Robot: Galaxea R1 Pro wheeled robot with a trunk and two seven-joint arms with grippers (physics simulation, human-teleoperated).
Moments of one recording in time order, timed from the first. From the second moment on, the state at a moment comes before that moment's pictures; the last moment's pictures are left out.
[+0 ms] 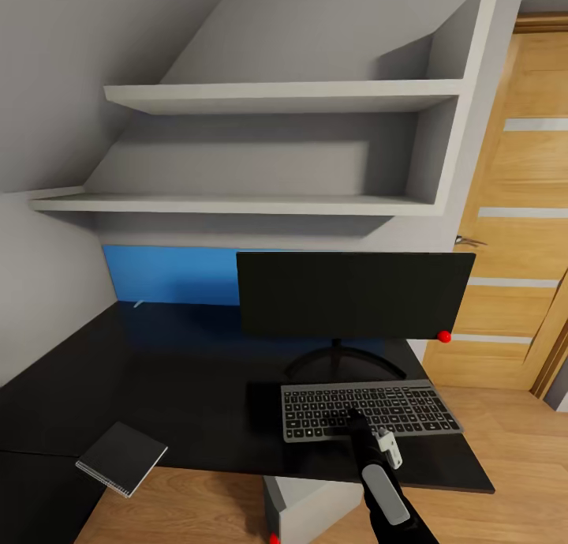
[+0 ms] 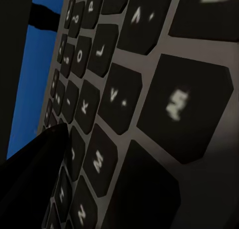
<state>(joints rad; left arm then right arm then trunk) -0.14 0.05 -0.10 -0.02 0.54 -0.73 -0.06 -0.41 0.17 -0.11 -0.68 -1.07 -0.19 0.02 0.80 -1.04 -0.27</state>
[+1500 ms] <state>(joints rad) -0.14 0.05 -0.10 -0.02 0.54 -0.73 -0.06 -0.41 0.17 -0.11 -0.68 -1.07 -0.19 0.00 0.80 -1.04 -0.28</state>
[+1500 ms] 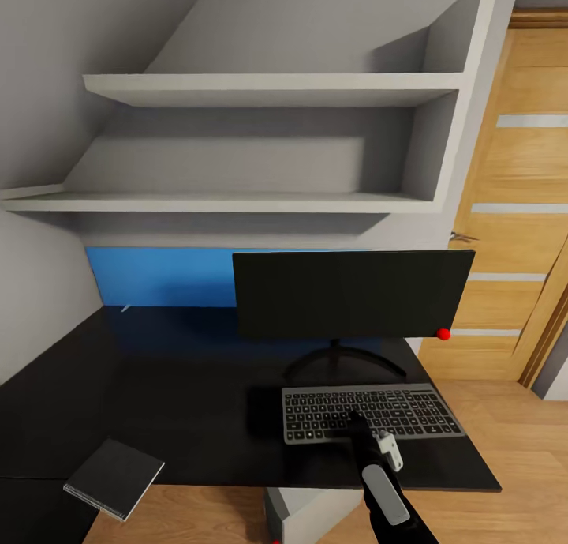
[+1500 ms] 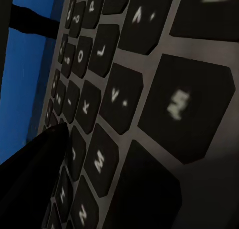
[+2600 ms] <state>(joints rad) -0.14 0.05 -0.10 -0.02 0.54 -0.74 -0.06 -0.41 0.17 -0.11 -0.68 -1.07 -0.19 -0.09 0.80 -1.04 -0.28</state>
